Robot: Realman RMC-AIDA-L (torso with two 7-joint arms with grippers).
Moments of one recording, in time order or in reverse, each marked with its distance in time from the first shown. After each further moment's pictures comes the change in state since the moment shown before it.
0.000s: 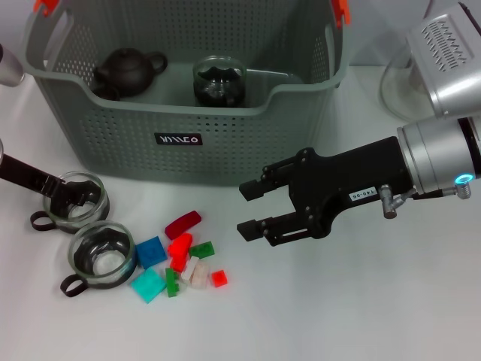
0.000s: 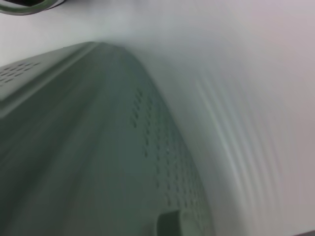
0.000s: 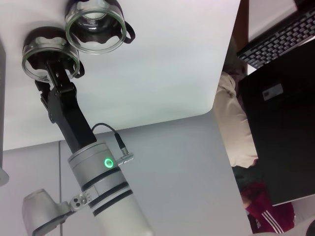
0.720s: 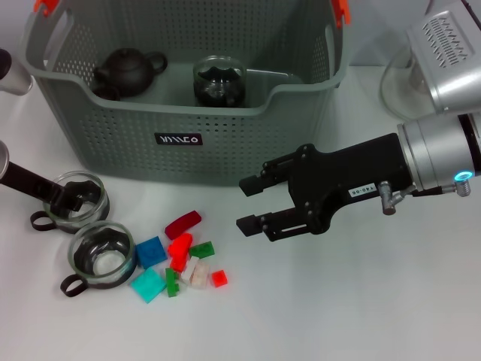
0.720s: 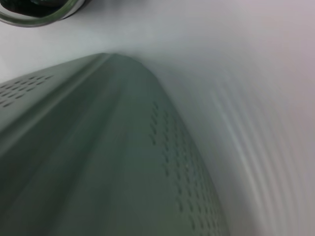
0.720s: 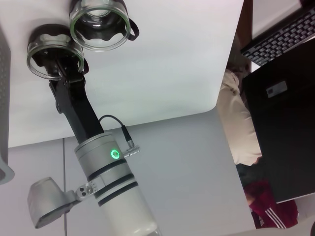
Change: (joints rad) left arm -0.002 0.000 0.014 -0.025 0.000 0.005 0.008; right arm 0.001 0.000 0.004 0.000 0.003 0.007 0.001
